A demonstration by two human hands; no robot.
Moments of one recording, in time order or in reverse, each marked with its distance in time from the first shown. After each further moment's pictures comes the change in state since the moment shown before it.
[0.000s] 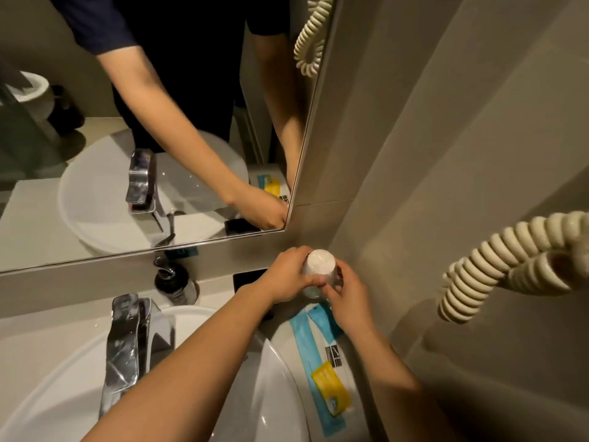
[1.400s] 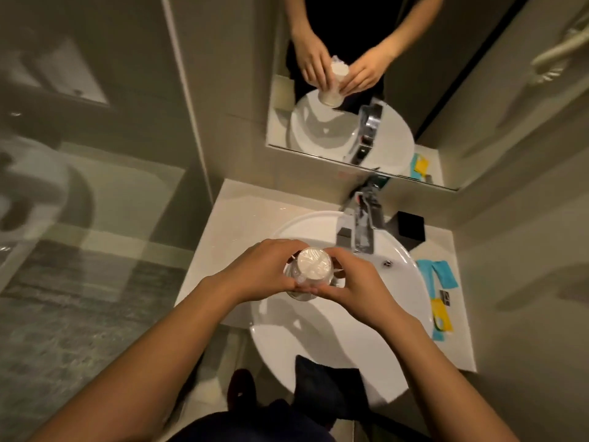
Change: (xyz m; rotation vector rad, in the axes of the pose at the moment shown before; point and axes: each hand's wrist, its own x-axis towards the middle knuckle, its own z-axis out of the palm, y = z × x) left_hand -0.464 -0.067 -0.151 0.065 0.217 -0.154; right_hand -0.301 -0.193 0.142 -0.255 -0.658 -0.485
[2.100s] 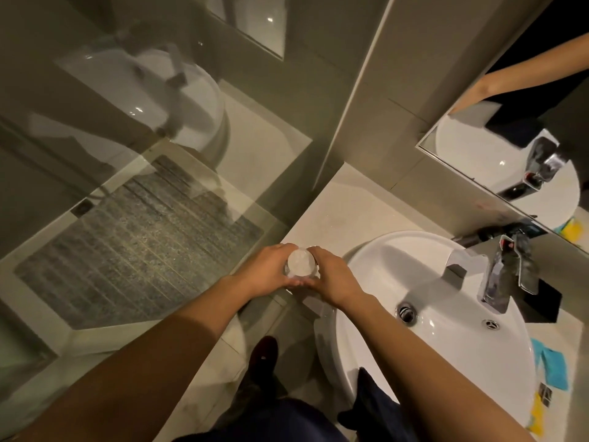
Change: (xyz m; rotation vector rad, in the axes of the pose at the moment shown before) left_hand -0.122 -0.155 0.018 -0.111 0.265 -0.503; right_hand 0.093 -0.057 0.196 -0.318 -0.492 -0.105
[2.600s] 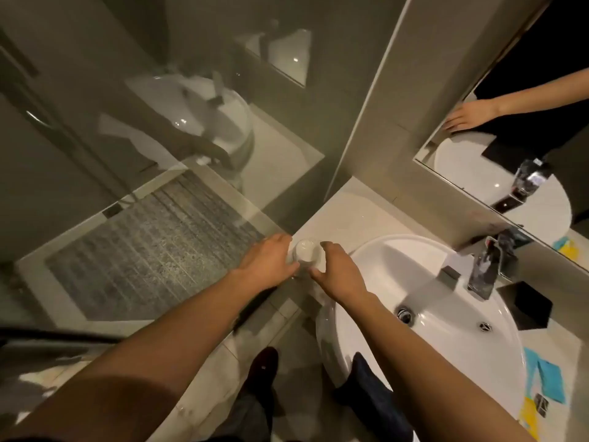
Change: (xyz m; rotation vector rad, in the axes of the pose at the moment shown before) left_hand -0.057 0.028 0.002 0.288 0.262 -0.129; right_hand -0.065 -0.028 -0.008 -0.085 0.161 -0.047
